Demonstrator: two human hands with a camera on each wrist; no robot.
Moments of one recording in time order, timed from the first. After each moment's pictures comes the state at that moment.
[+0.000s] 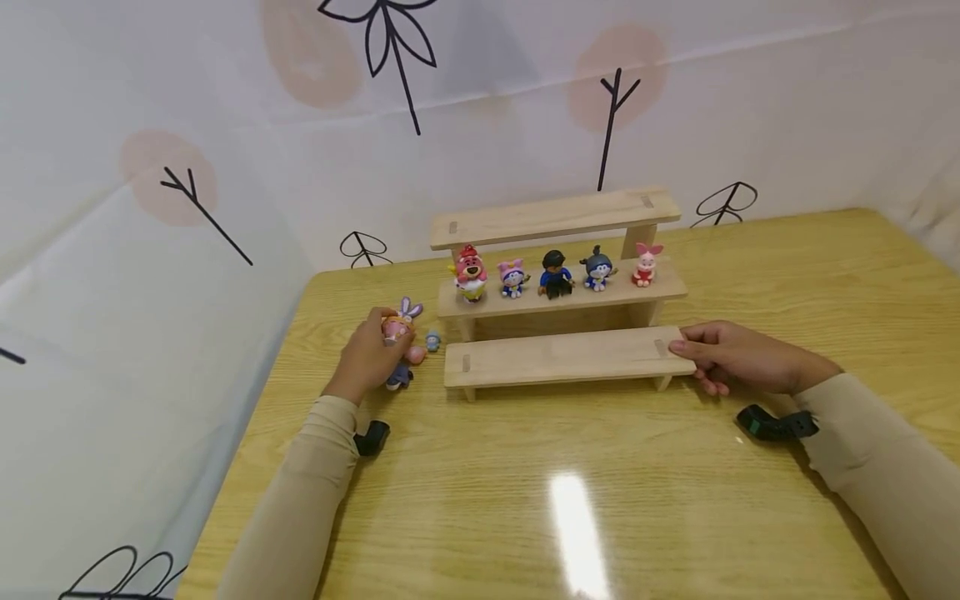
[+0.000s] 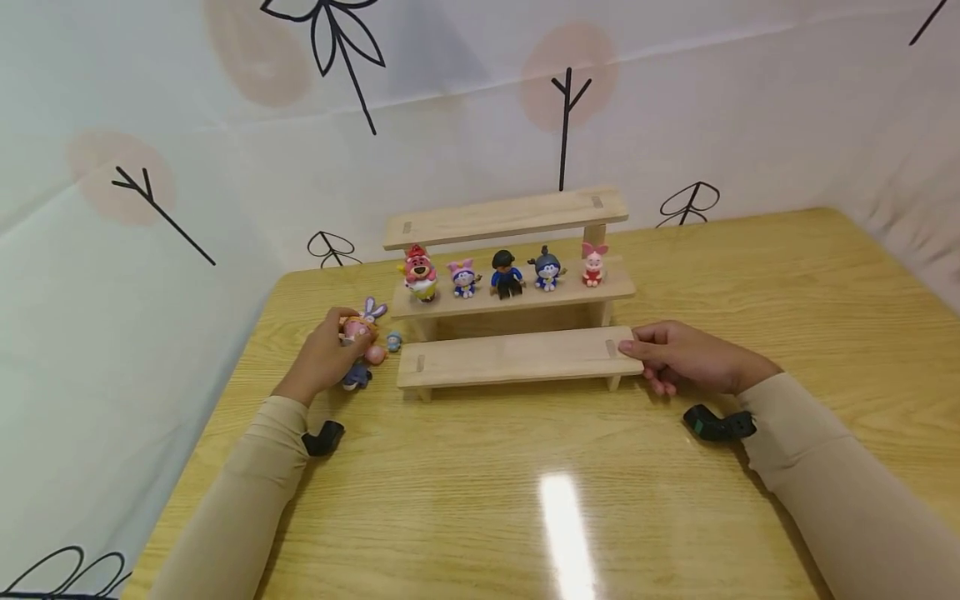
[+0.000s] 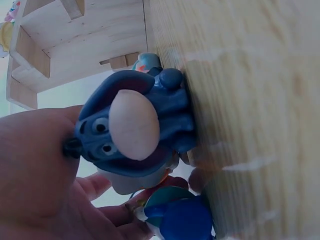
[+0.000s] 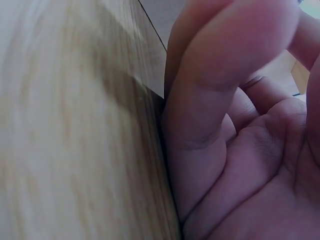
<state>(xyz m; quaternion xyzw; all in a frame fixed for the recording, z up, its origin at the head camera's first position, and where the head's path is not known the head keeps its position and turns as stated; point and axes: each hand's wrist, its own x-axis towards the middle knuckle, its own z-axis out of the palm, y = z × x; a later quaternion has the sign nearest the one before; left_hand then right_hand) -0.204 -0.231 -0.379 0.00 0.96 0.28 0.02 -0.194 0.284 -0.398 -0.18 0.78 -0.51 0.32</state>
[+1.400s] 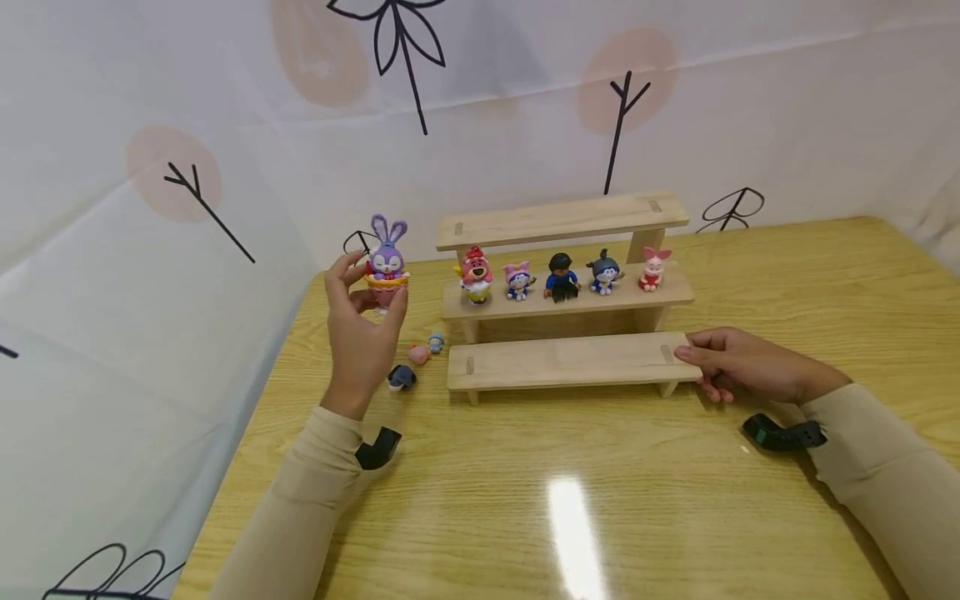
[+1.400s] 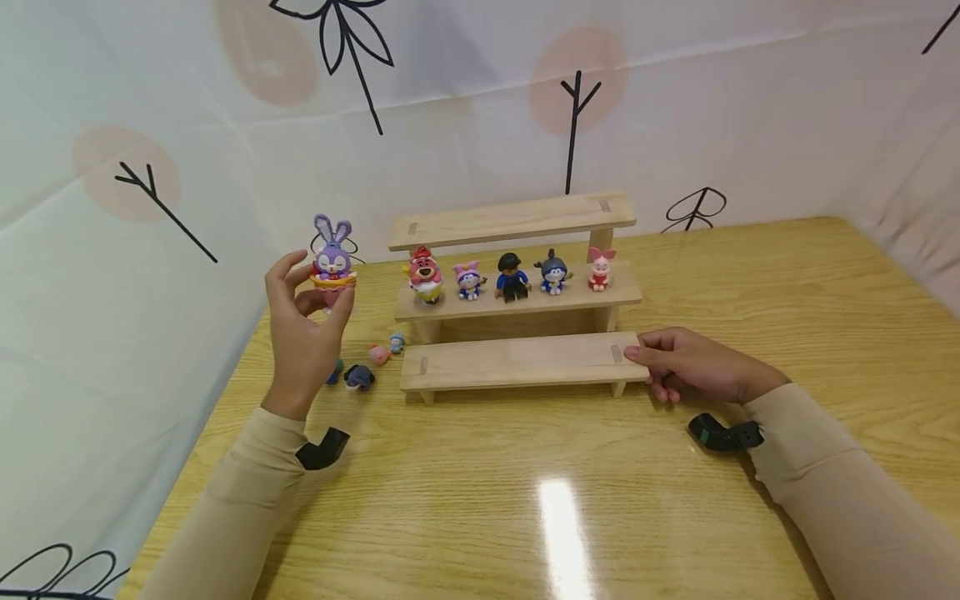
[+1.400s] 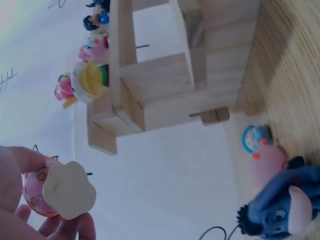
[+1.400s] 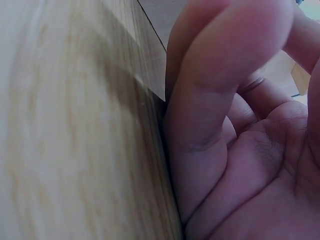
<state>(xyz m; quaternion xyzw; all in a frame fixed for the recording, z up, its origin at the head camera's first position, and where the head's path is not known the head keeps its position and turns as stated) -0.173 -0.195 -0.329 0.10 0.80 0.50 -0.30 -0.195 0.286 -0.403 -0.22 0.77 -0.52 0.31</state>
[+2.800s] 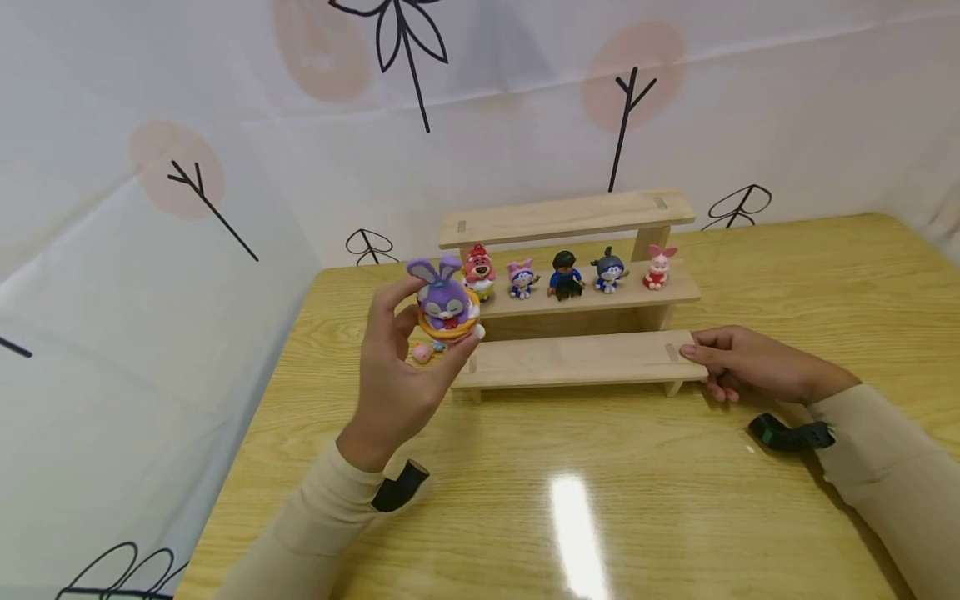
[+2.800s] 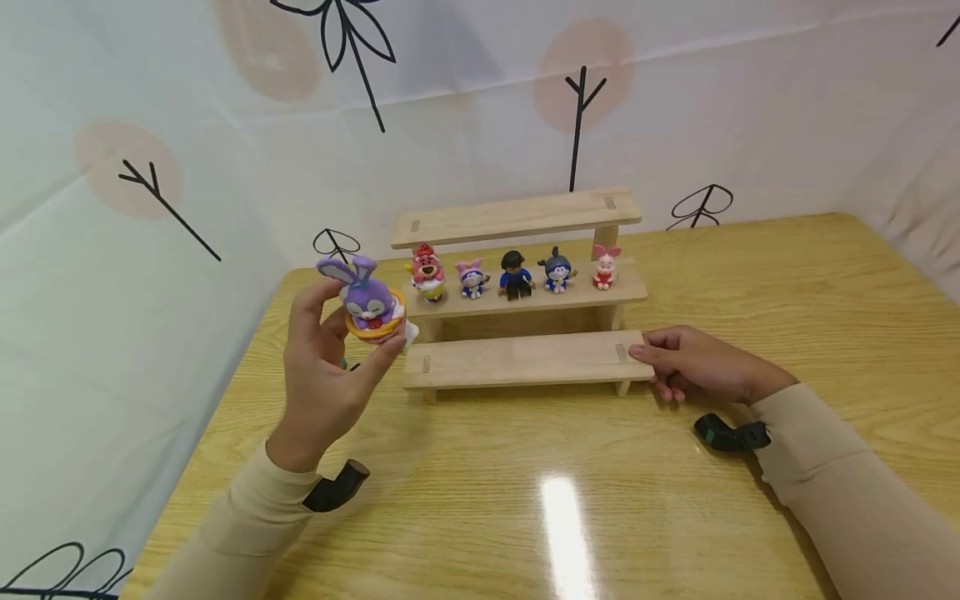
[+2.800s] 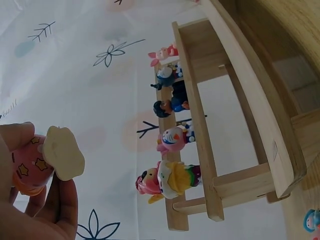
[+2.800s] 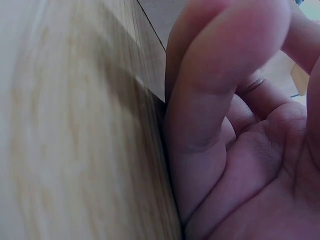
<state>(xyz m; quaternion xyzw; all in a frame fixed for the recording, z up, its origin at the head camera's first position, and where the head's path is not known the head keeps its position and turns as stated) -0.117 -0.146 -0.304 0.31 0.73 0.54 -0.28 -0.194 0.284 -0.402 -0.21 0.77 -0.51 0.31</state>
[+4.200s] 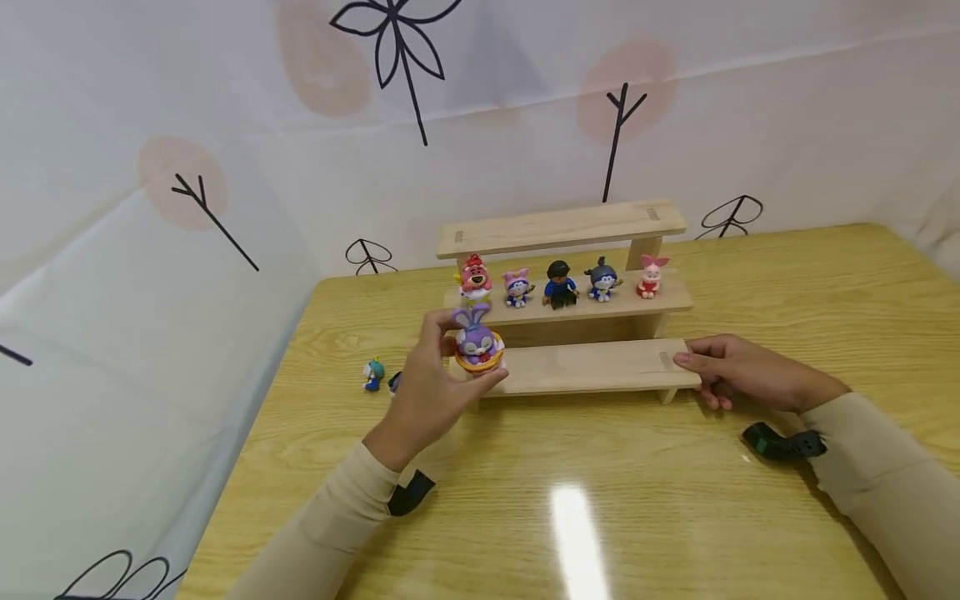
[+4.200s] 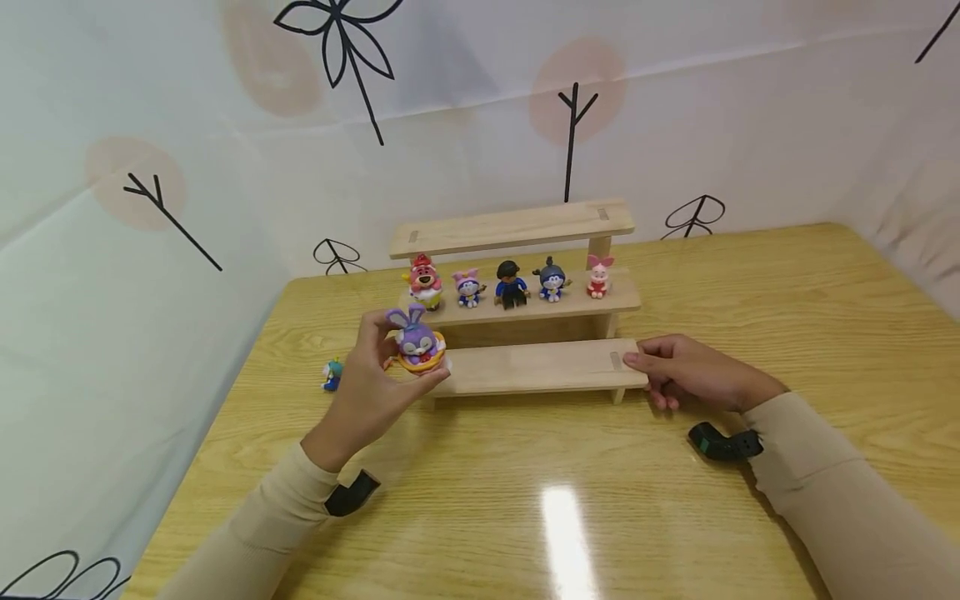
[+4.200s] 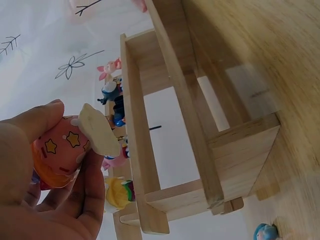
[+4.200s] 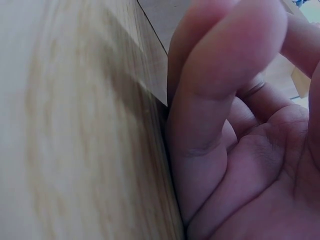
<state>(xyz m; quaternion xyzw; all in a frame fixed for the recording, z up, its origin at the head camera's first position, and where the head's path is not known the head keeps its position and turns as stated) -0.131 -0.134 -0.340 0.23 0.84 0.47 -0.13 -0.190 0.284 -0.403 -0.21 0.77 -0.53 0.30</state>
